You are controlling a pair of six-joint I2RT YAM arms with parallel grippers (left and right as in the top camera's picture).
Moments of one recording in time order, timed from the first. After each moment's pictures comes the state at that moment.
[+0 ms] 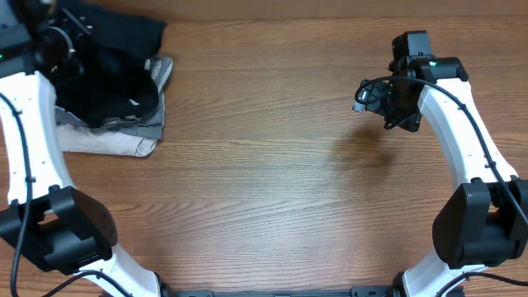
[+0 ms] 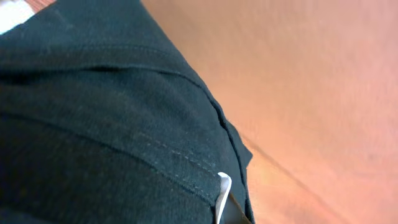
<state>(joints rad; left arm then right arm) 0.38 1.91 1.92 -0.68 0.42 -0.55 0.05 1.83 1.58 -1.08 -0.07 0.41</state>
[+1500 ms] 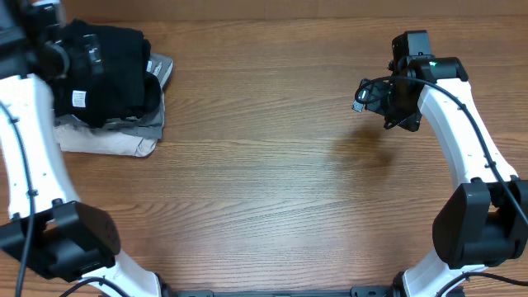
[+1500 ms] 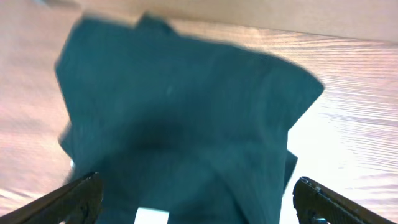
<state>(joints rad) 0.32 1.86 1.96 -0.96 0.09 0.12 0.05 1.83 1.58 -1.07 -0.07 0.41</state>
